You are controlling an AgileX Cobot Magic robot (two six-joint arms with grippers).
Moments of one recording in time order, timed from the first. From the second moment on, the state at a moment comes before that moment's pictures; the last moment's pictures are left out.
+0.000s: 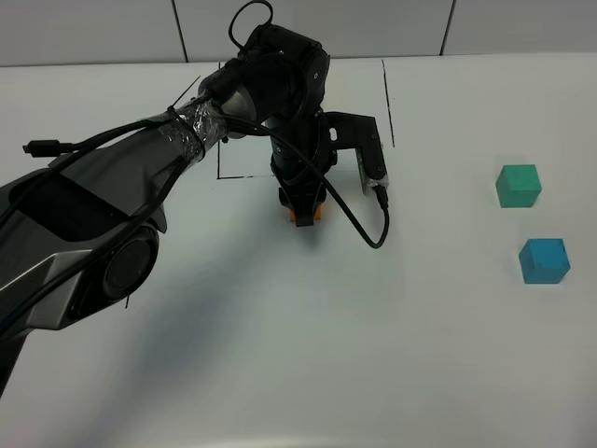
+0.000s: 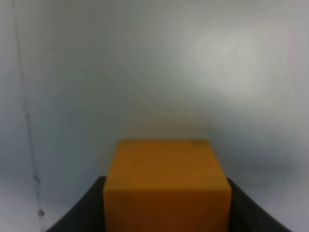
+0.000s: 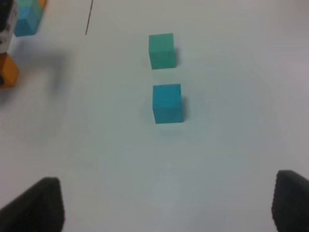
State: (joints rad) left arm -0.60 2.56 -2.26 0.00 1.19 0.90; right arm 0.04 -0.01 -0.49 0.02 1.06 -0.03
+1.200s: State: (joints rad) left arm -0.60 2.42 -2.27 -0.07 1.19 0.80; right arm 0.04 -0.01 -0.49 0.02 1.06 -0.03
